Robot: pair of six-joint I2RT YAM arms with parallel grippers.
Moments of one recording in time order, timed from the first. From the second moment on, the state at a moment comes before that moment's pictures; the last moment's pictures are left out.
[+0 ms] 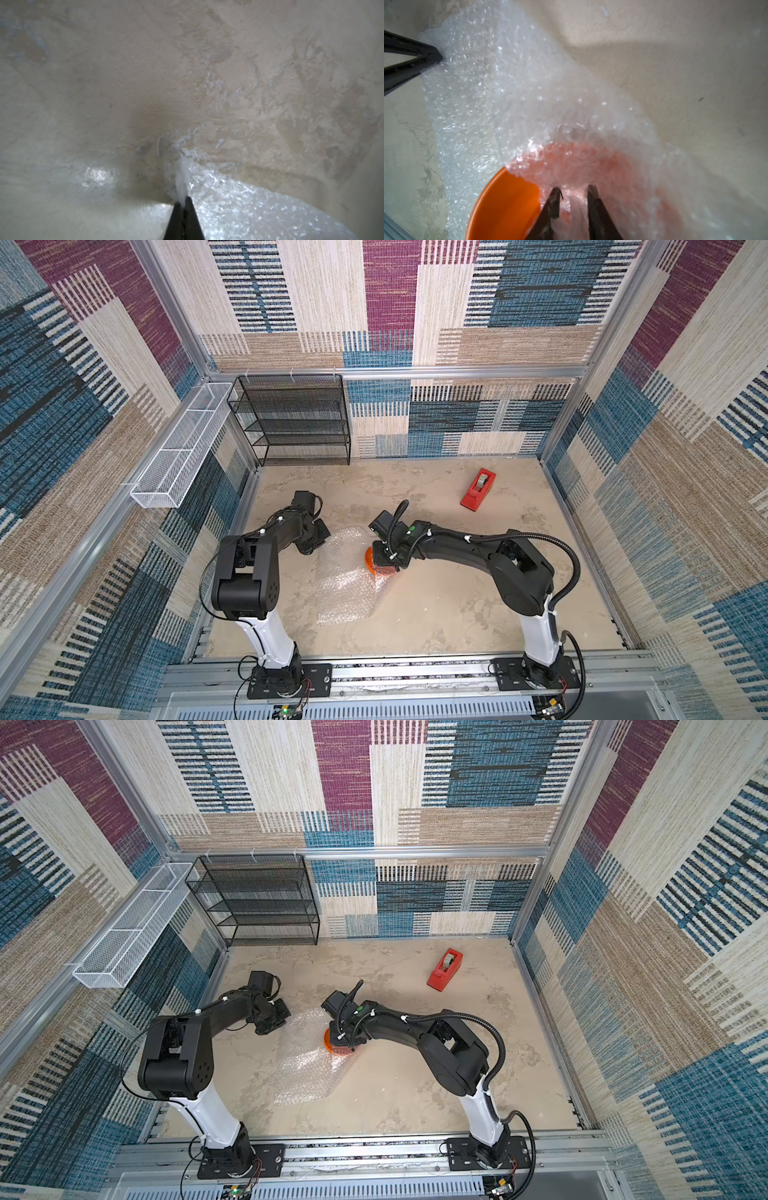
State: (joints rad) left arm -0.05 1.79 1.09 -0.52 0.06 -0.62; right arm 0.90 2.04 1.49 -0.55 -0.01 0.78
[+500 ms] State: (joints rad) left arm -0.11 1.48 1.00 -0.54 0.20 -0.61; right arm 0.91 2.07 1.55 -0.60 0.01 0.78
